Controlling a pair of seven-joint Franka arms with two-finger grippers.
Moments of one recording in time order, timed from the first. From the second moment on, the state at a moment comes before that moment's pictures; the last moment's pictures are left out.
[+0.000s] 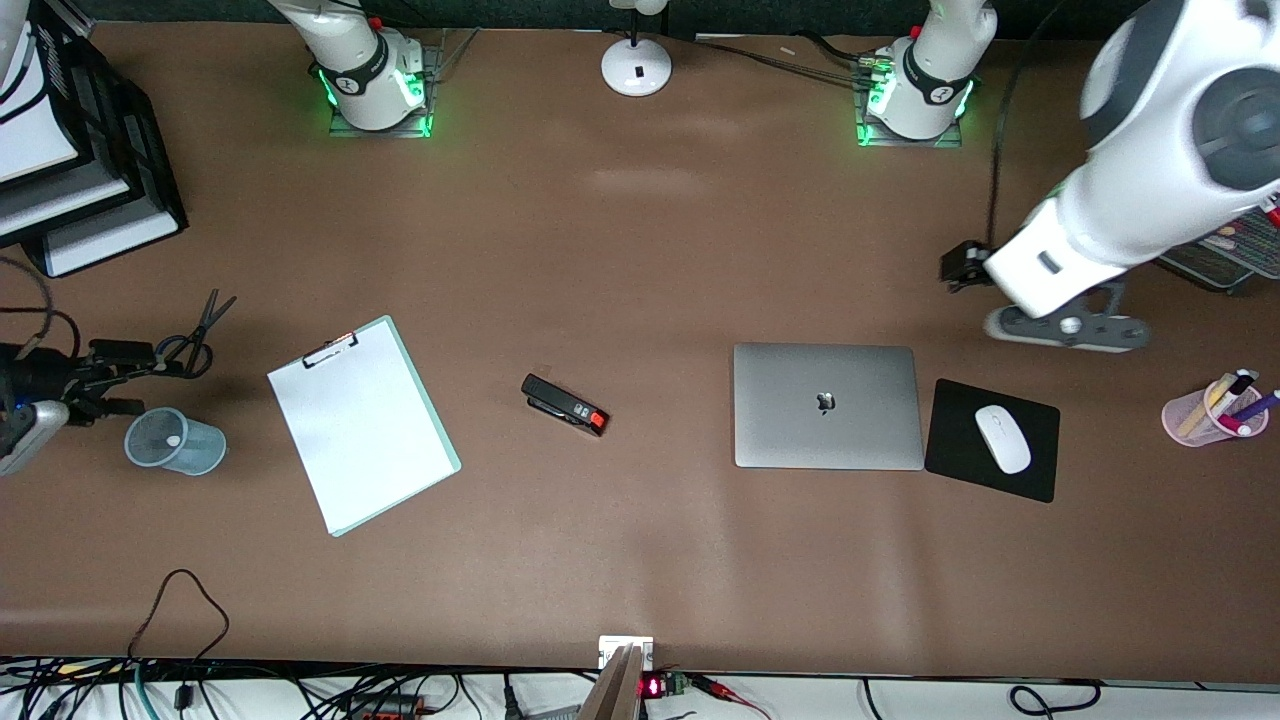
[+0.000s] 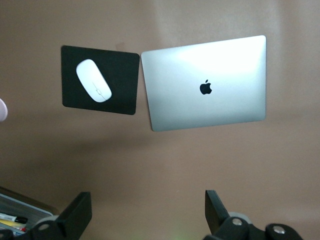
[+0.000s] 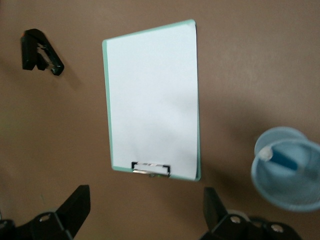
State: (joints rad) left arm 0.19 0.22 -0.44 -1.44 0.12 1.48 -0.13; right arm -0.14 0.58 -0.10 -1.24 0.31 1.53 -0.68
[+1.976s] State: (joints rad) left arm -0.03 0.00 0.00 -1.64 0.00 1.60 -0.01; right arm 0.10 -0.04 -0.13 -1.60 0.03 1.55 0.03
